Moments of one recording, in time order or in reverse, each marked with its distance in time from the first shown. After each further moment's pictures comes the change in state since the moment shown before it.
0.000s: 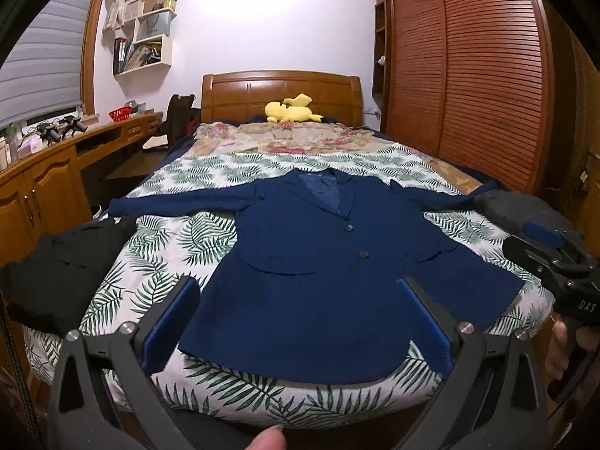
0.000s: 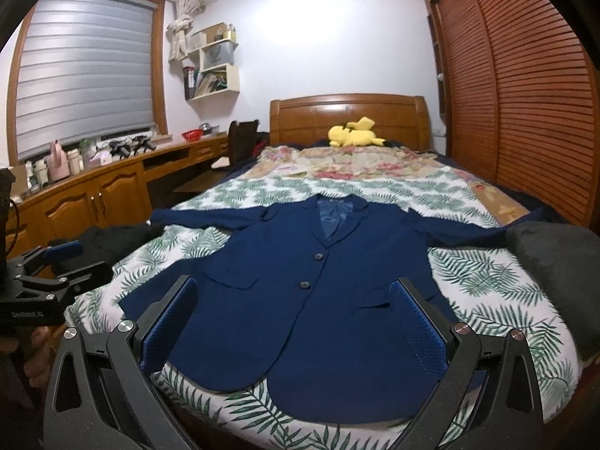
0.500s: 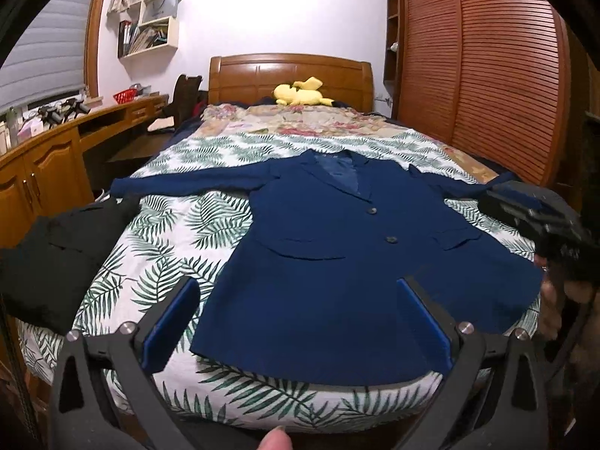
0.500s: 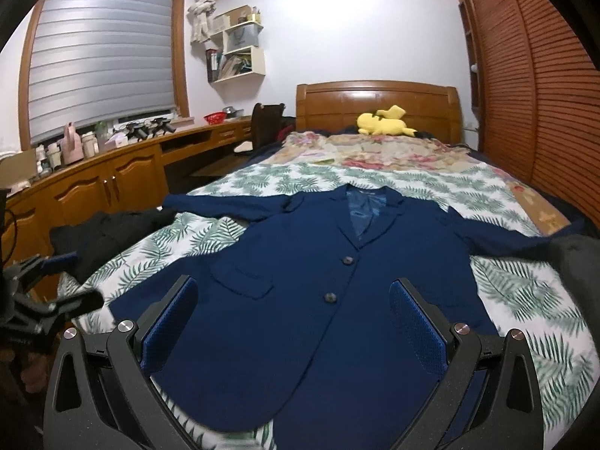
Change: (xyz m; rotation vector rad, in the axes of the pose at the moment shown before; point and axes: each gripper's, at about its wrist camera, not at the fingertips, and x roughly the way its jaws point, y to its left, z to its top) left arm 0.043 0.037 -0.013 -0.025 0.060 0.018; right arm 0.086 -0.006 0.021 -0.033 0.047 0.104
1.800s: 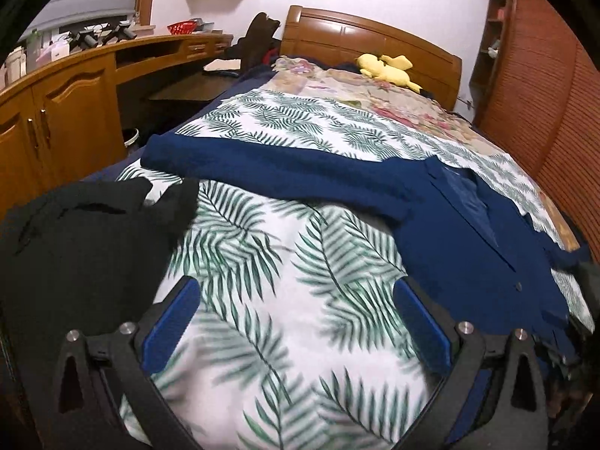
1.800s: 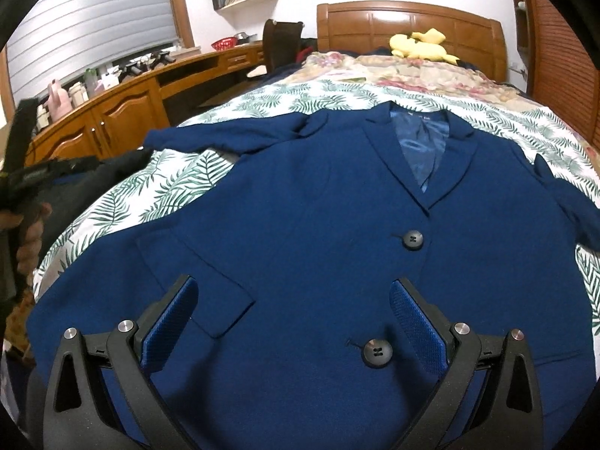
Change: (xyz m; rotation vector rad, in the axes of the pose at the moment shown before) left arm 0.203 0.216 0.081 -0.234 0.150 0.120; right arm 0.197 -0.022 -0.017 0.014 0.304 0.103
